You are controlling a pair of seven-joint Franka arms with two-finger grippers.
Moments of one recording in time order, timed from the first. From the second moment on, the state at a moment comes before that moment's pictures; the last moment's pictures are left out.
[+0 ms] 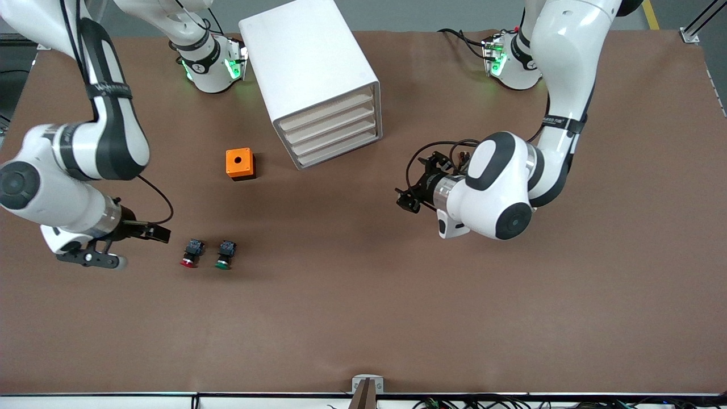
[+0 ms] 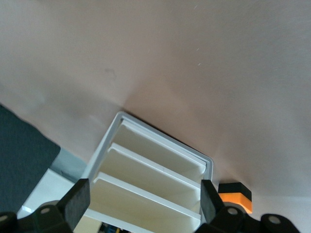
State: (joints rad) left arm -0.43 0.63 -0.06 -1.40 -0.66 1.59 -1.36; right arm 0.10 0.38 -0.07 -1.75 0.00 2.10 0.19
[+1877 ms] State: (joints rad) left arm -0.49 0.97 -0.20 -1.39 -1.06 1.39 -2.24; right arm 0.12 0.60 -0.08 -1.84 0.05 2.41 0.25
